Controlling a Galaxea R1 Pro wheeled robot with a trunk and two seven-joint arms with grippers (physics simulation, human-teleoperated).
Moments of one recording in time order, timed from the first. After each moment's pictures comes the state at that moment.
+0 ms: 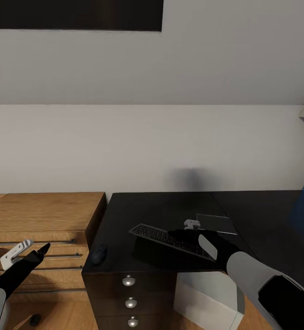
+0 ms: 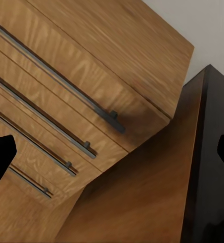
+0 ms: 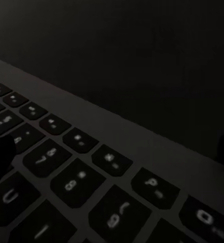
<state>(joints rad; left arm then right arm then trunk) -0.16 0.09 0.53 -1.52 0.54 0.59 0.02 -0.91 -0.04 0.63 -0.32 -0.80 0.30 0.23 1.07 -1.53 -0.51</state>
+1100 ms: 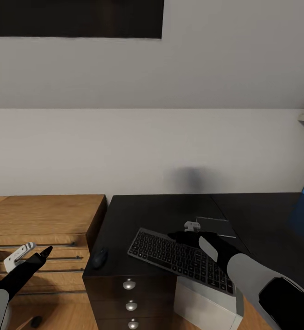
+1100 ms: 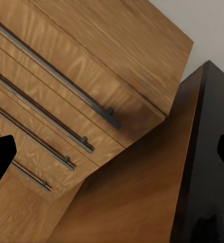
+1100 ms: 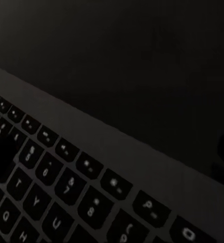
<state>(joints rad) -0.16 0.08 0.52 -1.49 0.53 0.59 0.02 -0.90 -0.04 0.64 -0.32 -0.80 0.30 0.23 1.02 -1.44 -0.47</state>
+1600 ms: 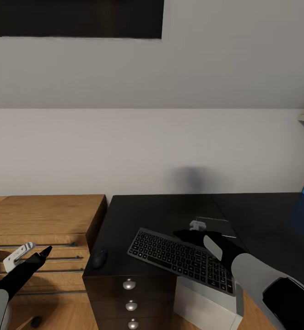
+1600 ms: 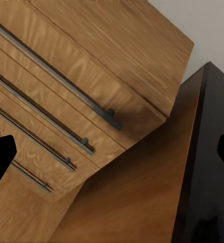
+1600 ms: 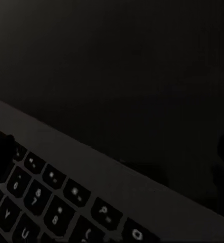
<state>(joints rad) -0.16 0.08 0.52 -1.49 0.53 0.58 0.02 -0.90 -0.07 0.59 -0.31 -0.80 0.30 0.21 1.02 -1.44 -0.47</state>
